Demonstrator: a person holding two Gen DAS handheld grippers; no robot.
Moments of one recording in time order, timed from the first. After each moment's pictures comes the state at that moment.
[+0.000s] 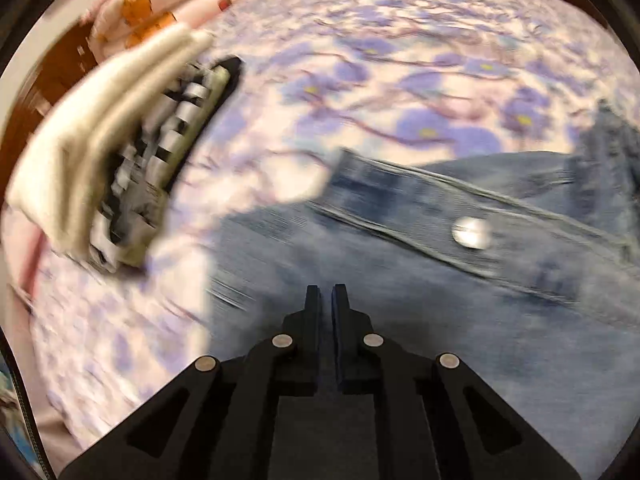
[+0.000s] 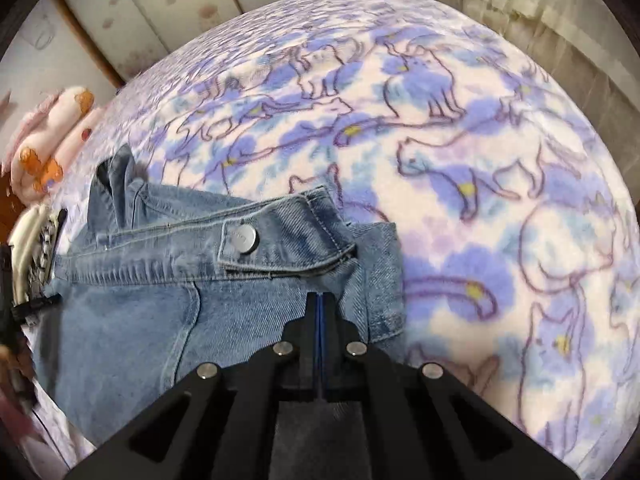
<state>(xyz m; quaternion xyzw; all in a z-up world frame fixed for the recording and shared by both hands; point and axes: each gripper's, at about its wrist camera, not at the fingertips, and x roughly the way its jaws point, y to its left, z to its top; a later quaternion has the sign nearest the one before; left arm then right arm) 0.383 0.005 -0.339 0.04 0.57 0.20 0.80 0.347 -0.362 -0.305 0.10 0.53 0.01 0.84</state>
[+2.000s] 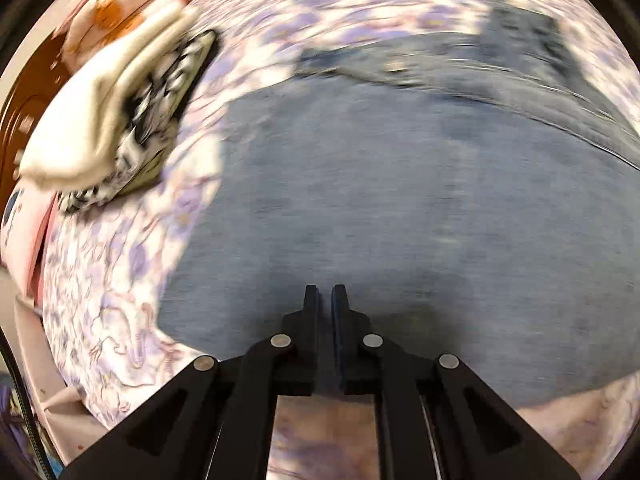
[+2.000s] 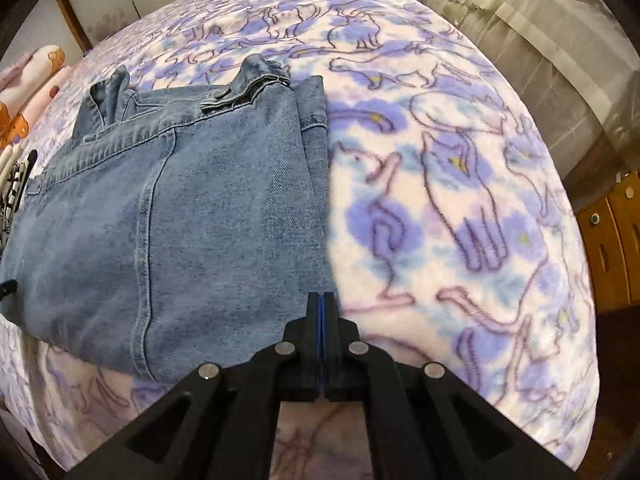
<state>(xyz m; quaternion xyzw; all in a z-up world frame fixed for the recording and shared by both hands) 0.288 0.001 -0.322 0.06 0.62 0.13 0.77 0.230 -0.355 -0.297 0.06 0.57 -0.08 0.81</state>
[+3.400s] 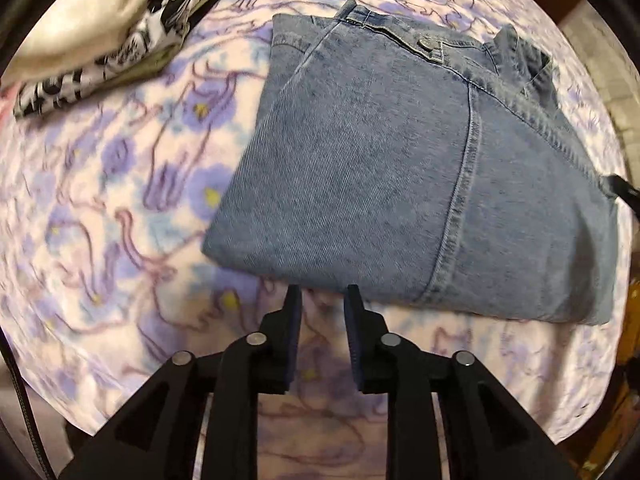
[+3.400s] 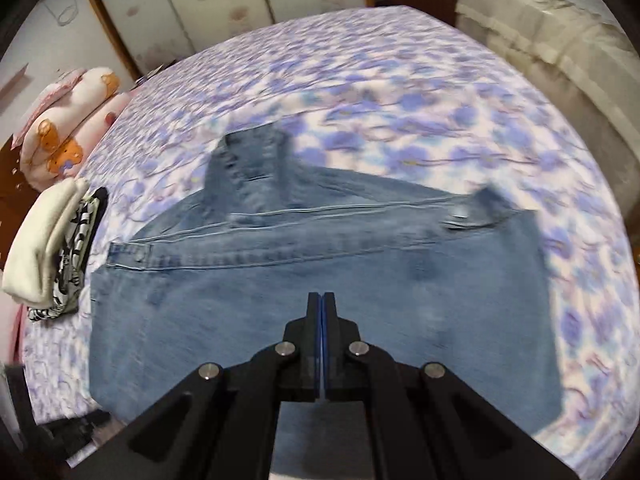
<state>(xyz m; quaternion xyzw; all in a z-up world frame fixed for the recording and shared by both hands) 0.224 0.089 -0.323 -0.11 0.65 0.03 0.75 0.327 -0.181 -0.233 0.10 0.52 0.00 0.85</state>
